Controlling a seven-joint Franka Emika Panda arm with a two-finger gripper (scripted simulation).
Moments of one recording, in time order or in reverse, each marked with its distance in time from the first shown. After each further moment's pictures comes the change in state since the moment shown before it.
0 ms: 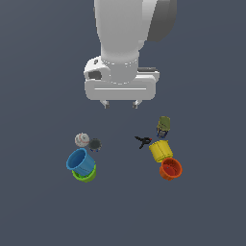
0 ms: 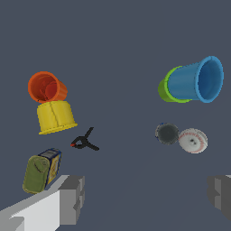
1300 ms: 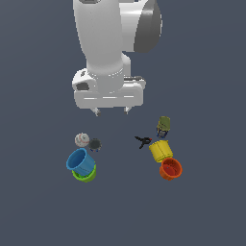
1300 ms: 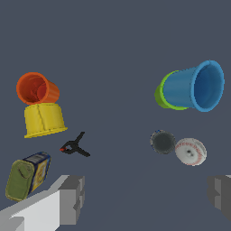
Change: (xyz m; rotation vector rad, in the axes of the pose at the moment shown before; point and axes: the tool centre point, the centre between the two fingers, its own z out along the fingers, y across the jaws) arm 0.011 0.031 0.022 0.028 0.019 -0.039
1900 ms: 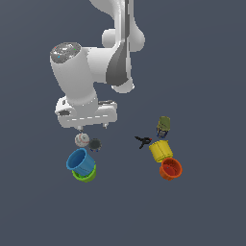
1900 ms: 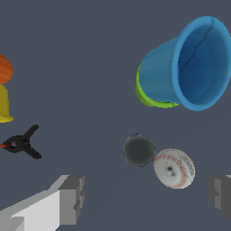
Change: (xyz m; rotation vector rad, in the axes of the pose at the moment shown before) arm -0.006 0.085 0.088 -0.002 0.000 -0.107
